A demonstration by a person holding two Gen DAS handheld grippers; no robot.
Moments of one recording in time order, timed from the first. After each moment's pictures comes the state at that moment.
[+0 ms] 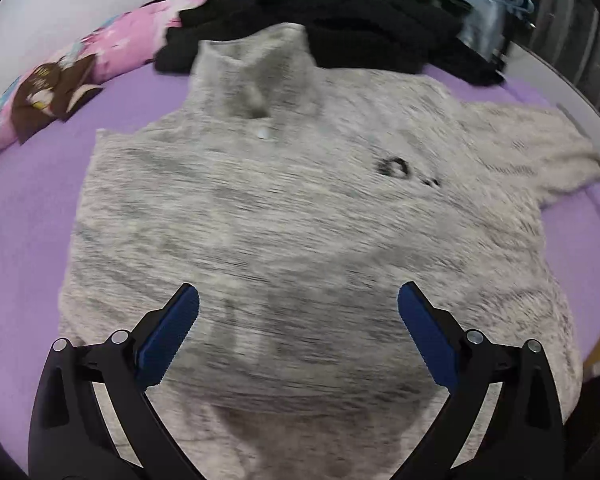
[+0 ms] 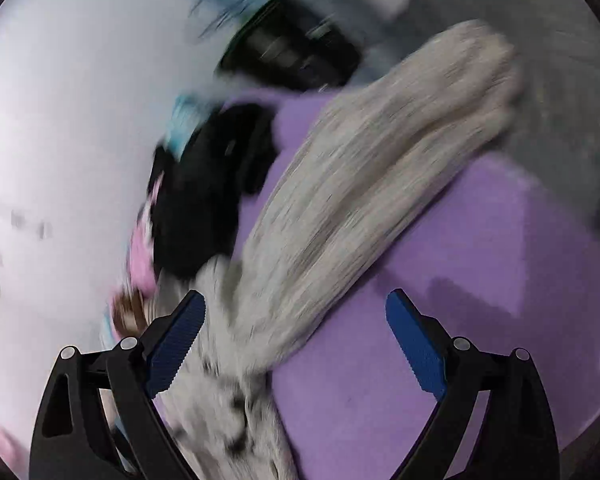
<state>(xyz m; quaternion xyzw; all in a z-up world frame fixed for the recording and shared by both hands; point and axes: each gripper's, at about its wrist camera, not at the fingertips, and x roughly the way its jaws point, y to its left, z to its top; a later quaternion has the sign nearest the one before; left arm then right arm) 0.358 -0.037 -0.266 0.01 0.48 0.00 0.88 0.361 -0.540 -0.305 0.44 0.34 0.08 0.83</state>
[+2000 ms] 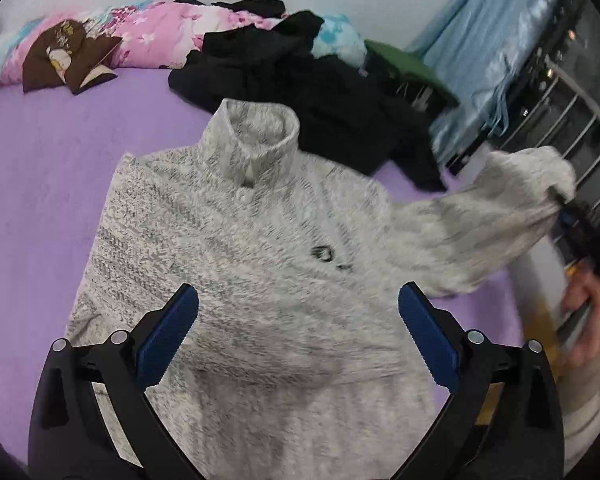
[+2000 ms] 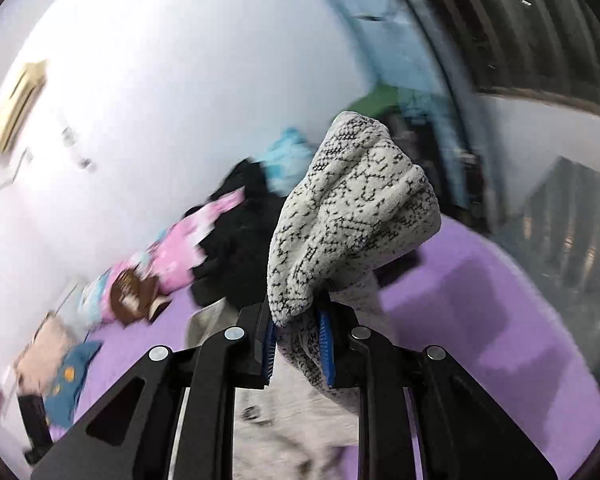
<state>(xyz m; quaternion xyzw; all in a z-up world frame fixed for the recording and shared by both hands) 0.320 0.008 -0.123 -0.18 0.43 -0.04 0.89 0.373 -0.377 -0.138 0.22 0.22 0.16 0.94</state>
